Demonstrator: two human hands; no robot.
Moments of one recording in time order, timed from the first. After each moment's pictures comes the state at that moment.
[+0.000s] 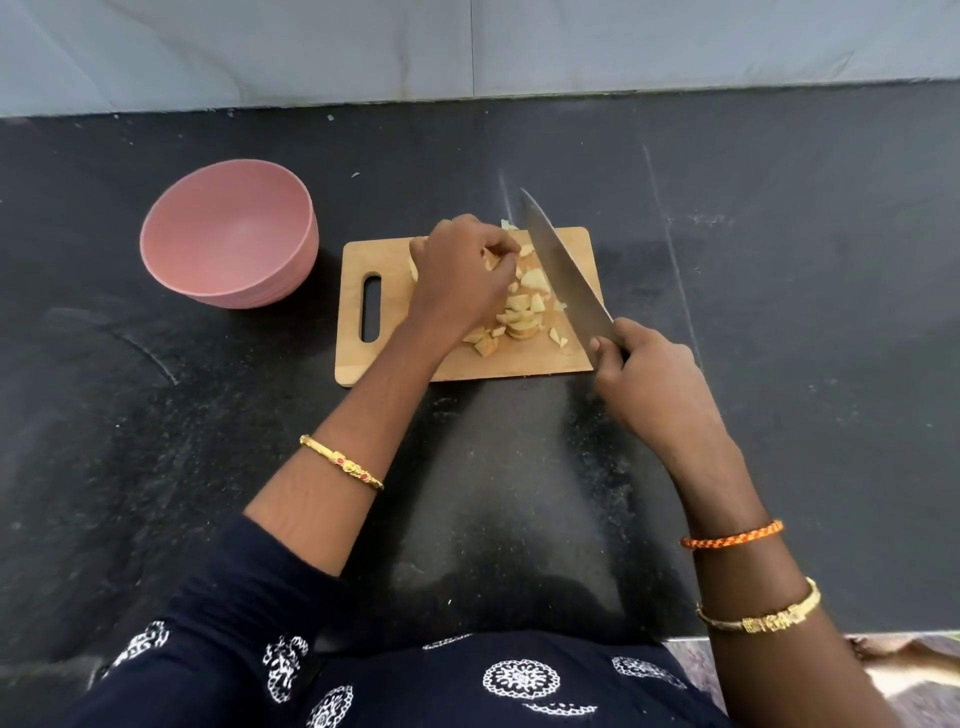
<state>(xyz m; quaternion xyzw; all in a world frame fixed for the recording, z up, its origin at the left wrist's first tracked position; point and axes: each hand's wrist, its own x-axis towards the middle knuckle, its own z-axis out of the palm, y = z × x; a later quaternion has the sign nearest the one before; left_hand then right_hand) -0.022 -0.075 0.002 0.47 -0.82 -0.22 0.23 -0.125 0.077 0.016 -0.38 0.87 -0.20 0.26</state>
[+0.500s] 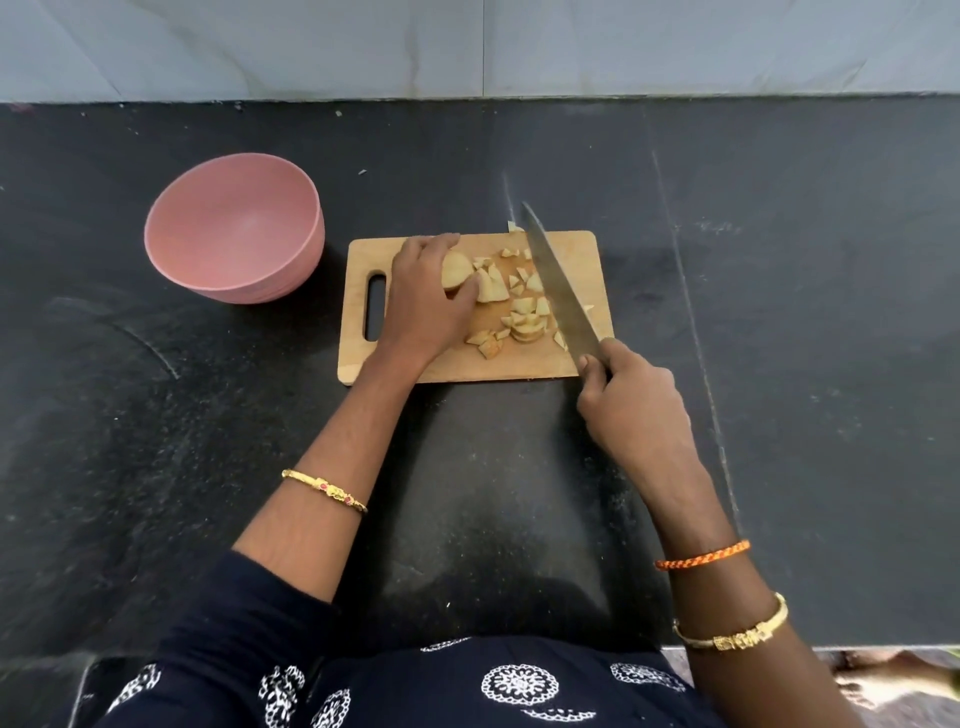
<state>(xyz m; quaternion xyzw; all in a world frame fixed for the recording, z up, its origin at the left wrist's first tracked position) 0.014 -0.080 -0.033 0.51 -0.77 -0.29 0.24 -0.108 0.078 0.000 -0.38 0.87 -0.20 0.24</state>
